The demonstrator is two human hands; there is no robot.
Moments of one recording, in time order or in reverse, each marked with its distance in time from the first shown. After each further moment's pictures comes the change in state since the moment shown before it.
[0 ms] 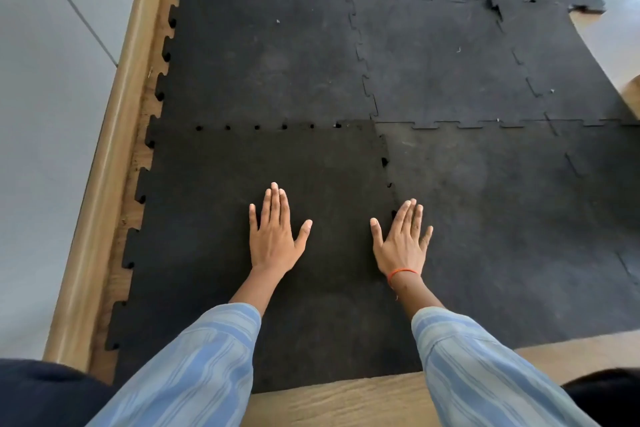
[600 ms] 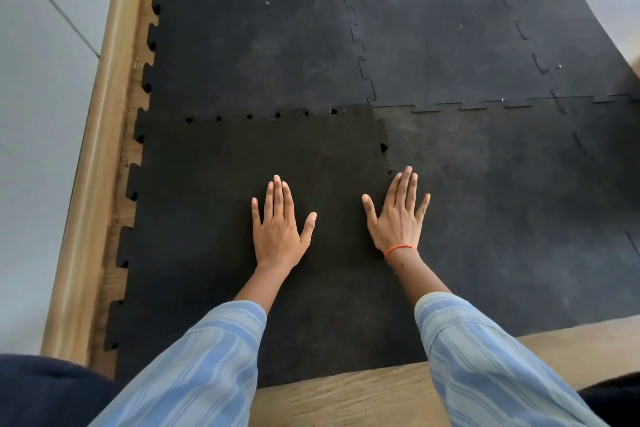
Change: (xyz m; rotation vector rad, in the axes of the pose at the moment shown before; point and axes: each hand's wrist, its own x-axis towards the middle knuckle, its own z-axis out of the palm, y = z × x) left_hand -0.001 0.011 0.009 0.022 0.057 0.020; right_hand 0.023 -0.012 0.002 -0.053 0.086 -0.101
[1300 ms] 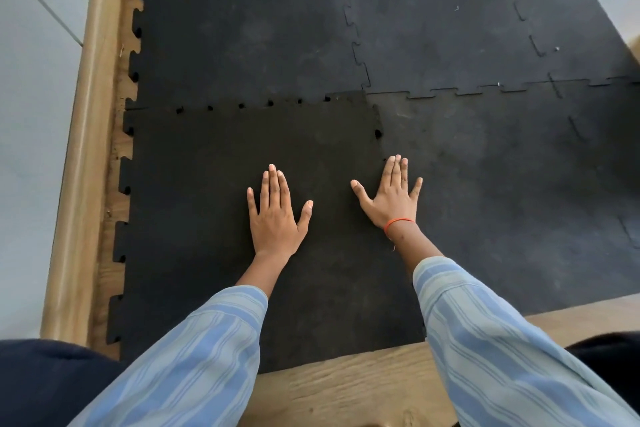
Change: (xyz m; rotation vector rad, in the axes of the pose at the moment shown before) left_hand 0.003 0.005 0.000 0.009 -0.010 -0.022; right_hand 0.017 -0.001 -0.012 0.071 -0.169 0.014
